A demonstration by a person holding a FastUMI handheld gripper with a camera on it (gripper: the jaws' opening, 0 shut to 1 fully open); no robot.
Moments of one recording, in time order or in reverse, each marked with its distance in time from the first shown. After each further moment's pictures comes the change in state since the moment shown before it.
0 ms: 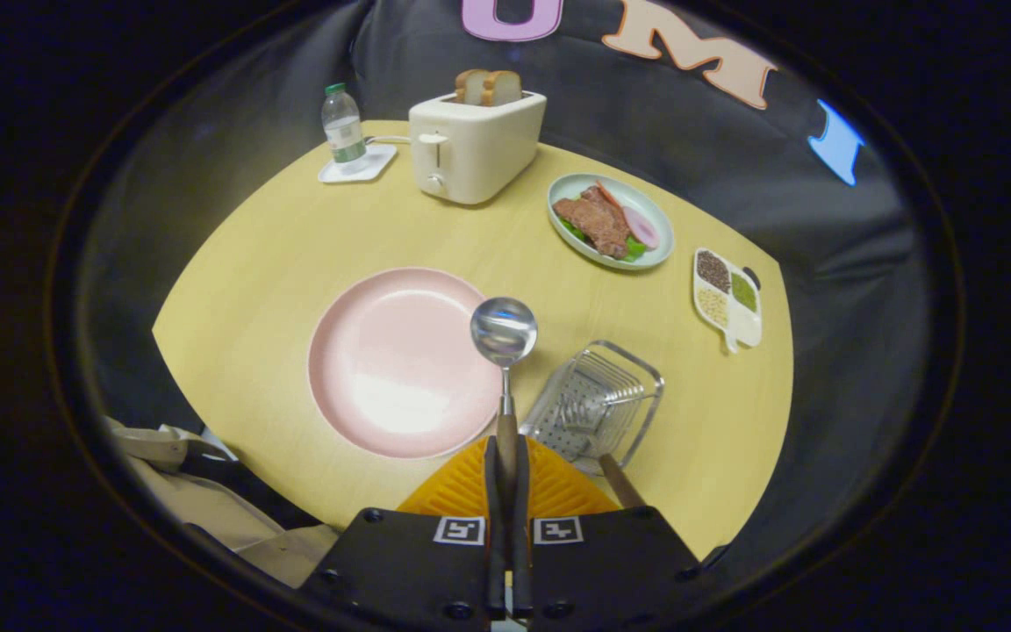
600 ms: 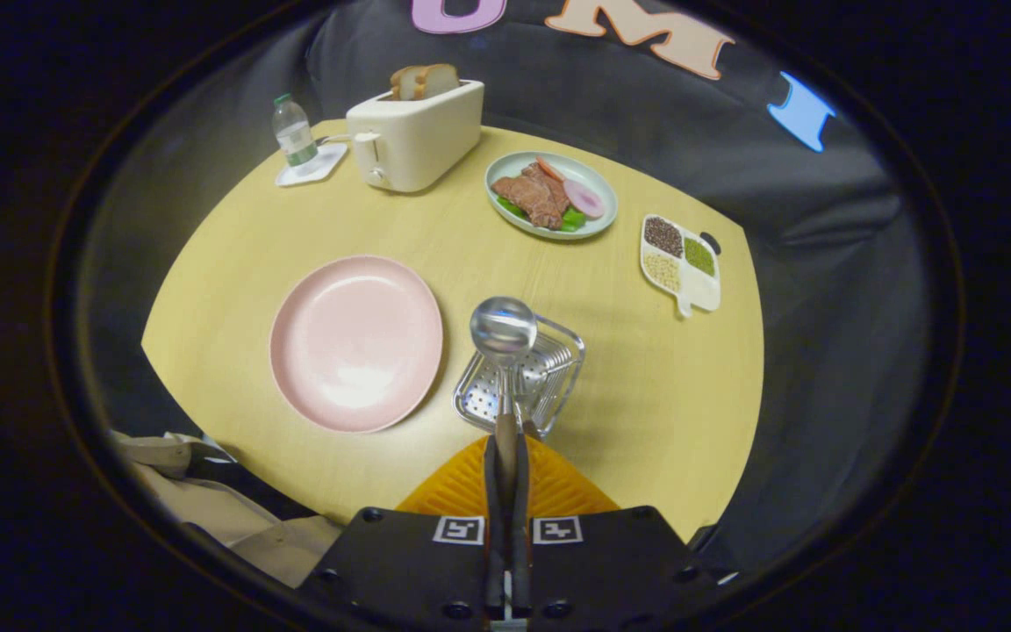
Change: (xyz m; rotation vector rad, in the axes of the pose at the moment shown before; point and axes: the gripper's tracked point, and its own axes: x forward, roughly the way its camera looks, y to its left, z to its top) arm -0.016 -0.042 -0.018 0.104 0.074 -0.030
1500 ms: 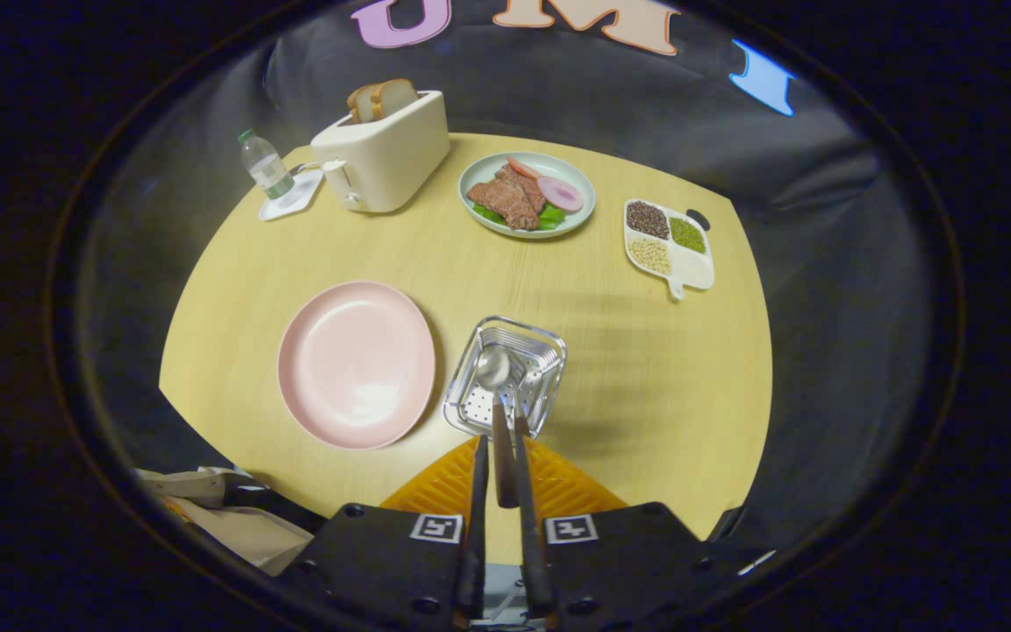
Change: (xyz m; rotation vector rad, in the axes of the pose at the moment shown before) arm -0.006 -0.010 0.012 0.106 0.001 0.016
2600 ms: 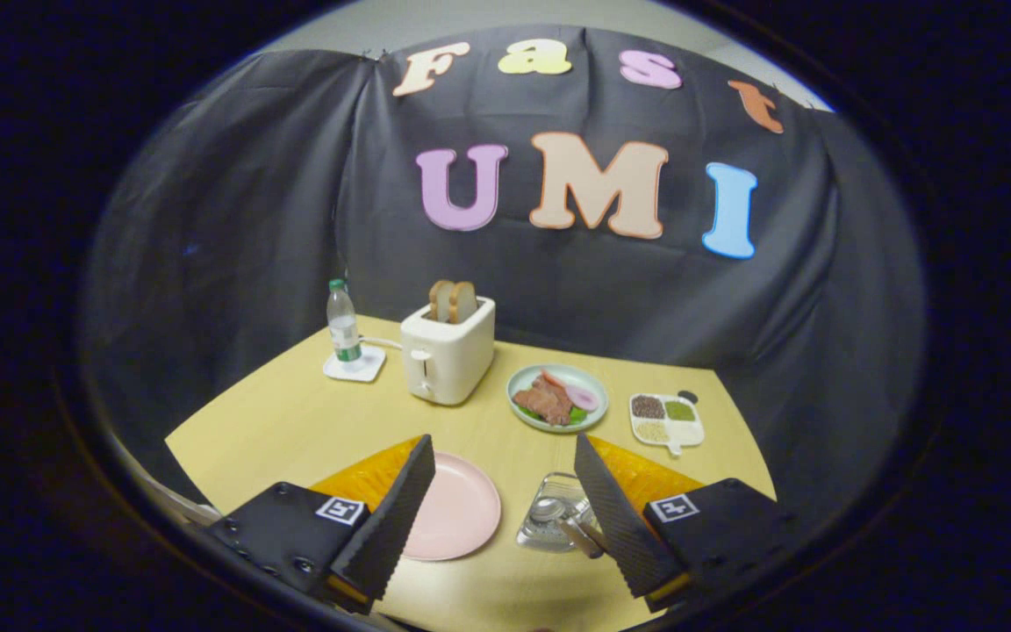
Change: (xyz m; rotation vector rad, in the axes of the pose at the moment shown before) arm -0.112 0.072 0.064 0.005 -0.844 0.006
